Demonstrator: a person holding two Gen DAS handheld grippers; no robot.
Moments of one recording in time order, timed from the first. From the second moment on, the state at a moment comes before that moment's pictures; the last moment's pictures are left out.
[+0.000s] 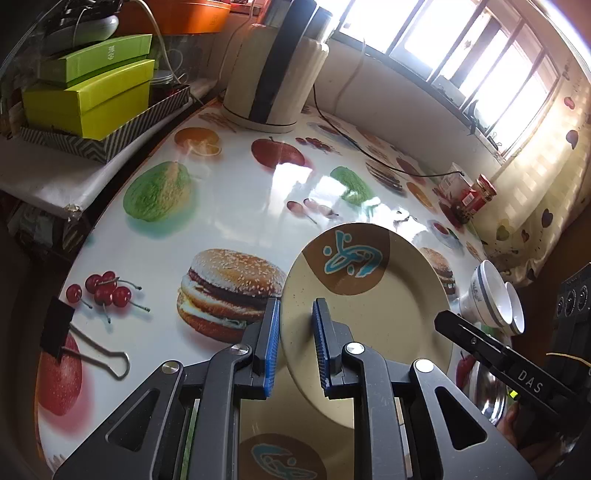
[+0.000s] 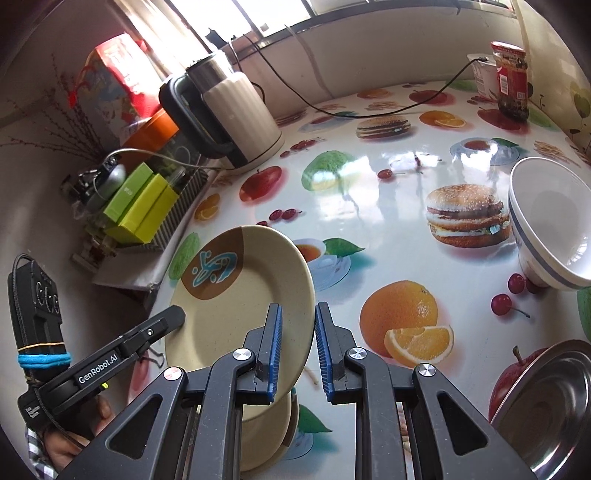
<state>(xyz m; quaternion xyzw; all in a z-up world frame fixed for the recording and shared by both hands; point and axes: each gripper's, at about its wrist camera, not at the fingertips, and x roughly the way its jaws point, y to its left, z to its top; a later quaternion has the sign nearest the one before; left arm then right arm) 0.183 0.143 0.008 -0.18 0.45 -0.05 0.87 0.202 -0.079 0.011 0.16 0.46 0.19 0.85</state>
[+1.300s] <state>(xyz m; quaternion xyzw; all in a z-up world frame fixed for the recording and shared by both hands) 0.122 0.163 -0.015 -0.20 0.46 -0.01 0.87 0.159 -0.050 -0.014 0.13 0.49 0.21 0.83</state>
